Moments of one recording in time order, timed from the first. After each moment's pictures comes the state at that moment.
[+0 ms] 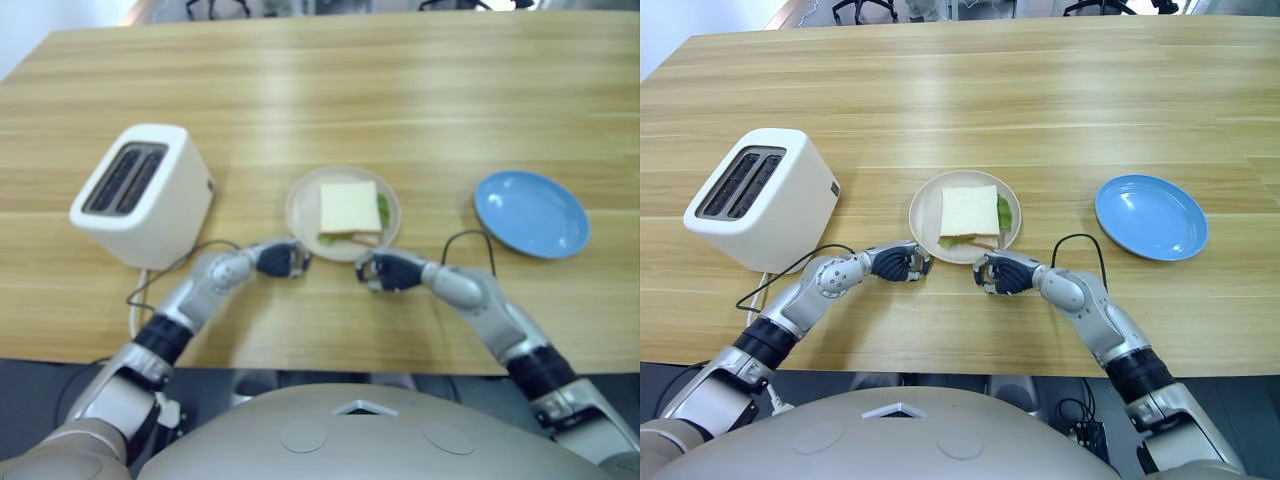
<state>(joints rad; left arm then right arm) -0.24 0.36 -0.47 0.30 0.53 -0.17 -0.36 -0.11 -0.56 0.36 0.19 -0.54 -0.26 0.35</state>
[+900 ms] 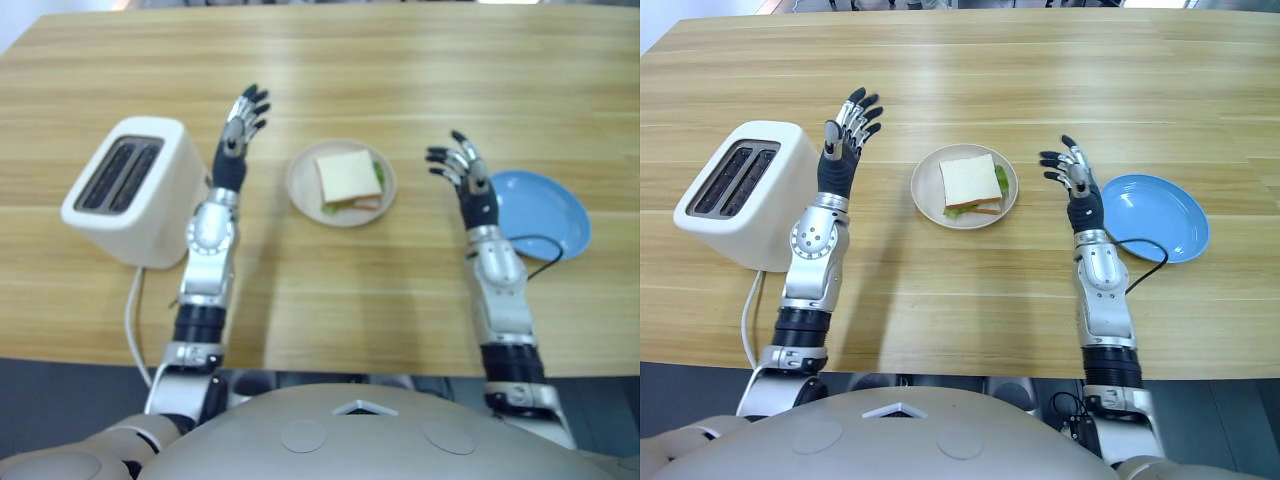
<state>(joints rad) -0.21 -0.02 0.02 0.13 -0.03 -0.30 -0.06 -0.02 -0.16 -0.16 0.15 0.19 -0.28 0.10</state>
